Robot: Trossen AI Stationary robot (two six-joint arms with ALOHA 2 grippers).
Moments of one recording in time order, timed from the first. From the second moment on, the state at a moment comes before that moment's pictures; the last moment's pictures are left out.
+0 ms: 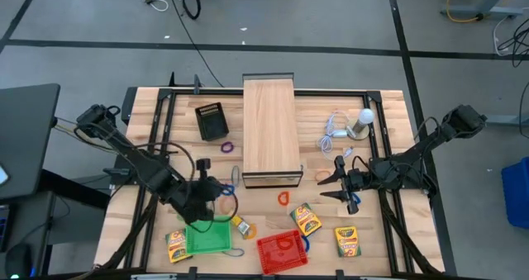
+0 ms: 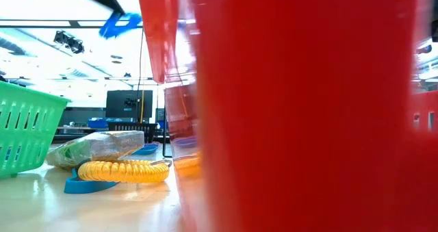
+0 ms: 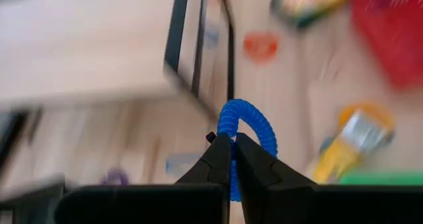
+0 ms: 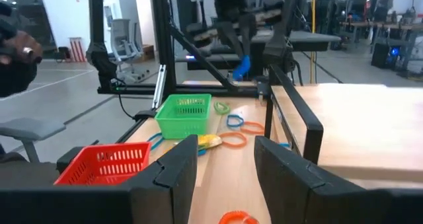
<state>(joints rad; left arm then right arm) -0.68 1.35 1.03 -0.64 -0.75 -0.41 0.56 0.92 0.12 0.79 0.35 0.04</state>
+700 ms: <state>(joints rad) -0.38 1.49 1.03 0.29 -0.39 0.27 0.44 1.19 0.39 0.87 0.25 -0.17</state>
